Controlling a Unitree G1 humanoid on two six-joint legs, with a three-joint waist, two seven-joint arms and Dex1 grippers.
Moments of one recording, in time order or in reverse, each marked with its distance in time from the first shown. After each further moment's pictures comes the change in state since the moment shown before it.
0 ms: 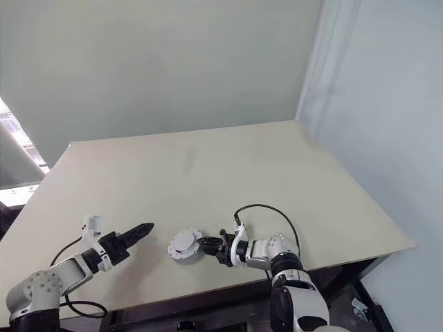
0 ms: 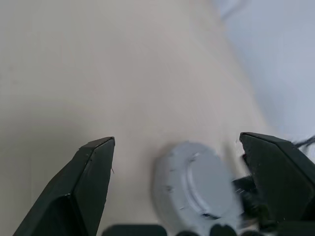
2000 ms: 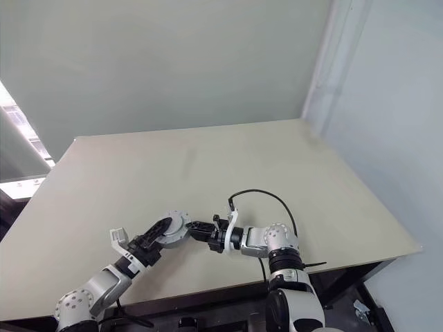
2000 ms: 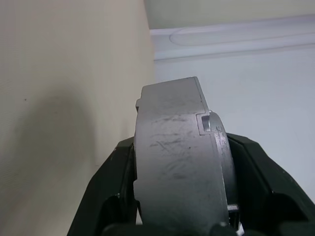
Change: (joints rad) left arm 0.014 -0.264 -0.016 0.107 -0.468 -0.008 0.238; right arm 0.010 0.031 0.031 -0.256 0.198 0.127 -0.097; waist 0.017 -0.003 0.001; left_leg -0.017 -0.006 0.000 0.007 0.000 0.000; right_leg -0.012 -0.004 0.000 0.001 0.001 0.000
